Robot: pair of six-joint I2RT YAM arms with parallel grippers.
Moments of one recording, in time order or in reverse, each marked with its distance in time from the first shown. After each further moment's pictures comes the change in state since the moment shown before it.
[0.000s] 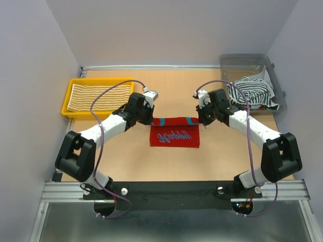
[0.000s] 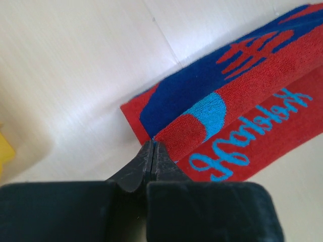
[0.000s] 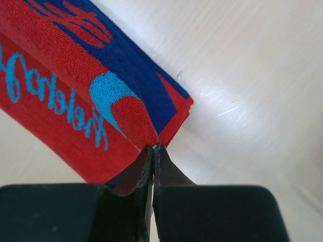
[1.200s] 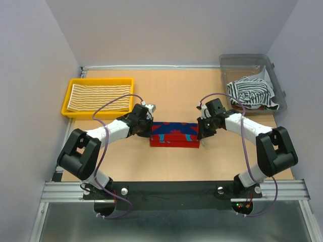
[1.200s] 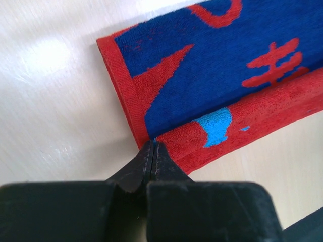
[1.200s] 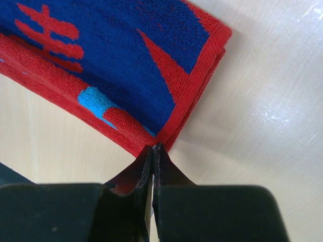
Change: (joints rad) left arm -0.055 -0.006 -0.157 -0.061 -0.021 -0.253; right arm 0.000 0.044 -0.121 -0.105 -0.095 0.359
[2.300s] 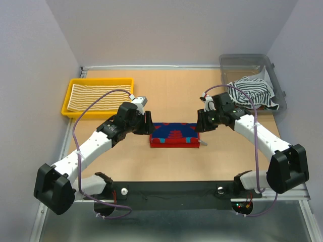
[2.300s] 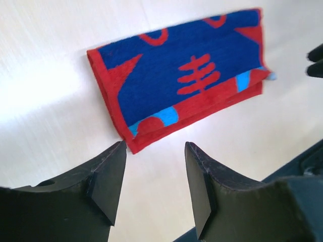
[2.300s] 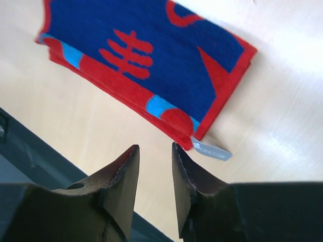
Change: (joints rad) left arm -0.026 -0.369 -0.006 -0.140 0.000 -0.105; right arm 0.003 -0.166 0.077 -0.097 -0.089 0.023
